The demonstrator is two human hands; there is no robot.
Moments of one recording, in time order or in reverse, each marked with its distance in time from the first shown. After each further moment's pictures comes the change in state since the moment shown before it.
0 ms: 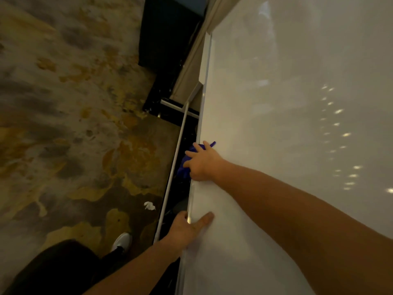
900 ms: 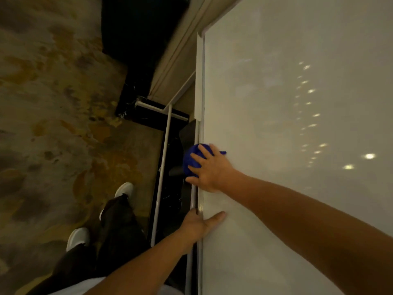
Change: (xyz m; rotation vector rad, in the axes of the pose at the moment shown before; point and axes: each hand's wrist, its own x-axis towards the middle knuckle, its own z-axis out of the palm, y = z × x) left_hand 0.172 0.216 -0.010 -0.020 -0.270 -0.144; right_hand 0.146 0.168 -0.068 0.098 -0.135 0.079
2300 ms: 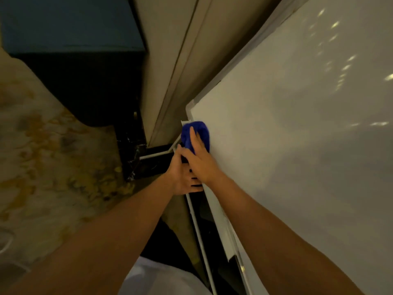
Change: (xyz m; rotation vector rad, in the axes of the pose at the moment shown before) left_hand 0.258 0.524 -0.066 -0.076 -0.148 -0.297; right_hand 0.294 0.264 -0.174 1.957 0.462 0.465
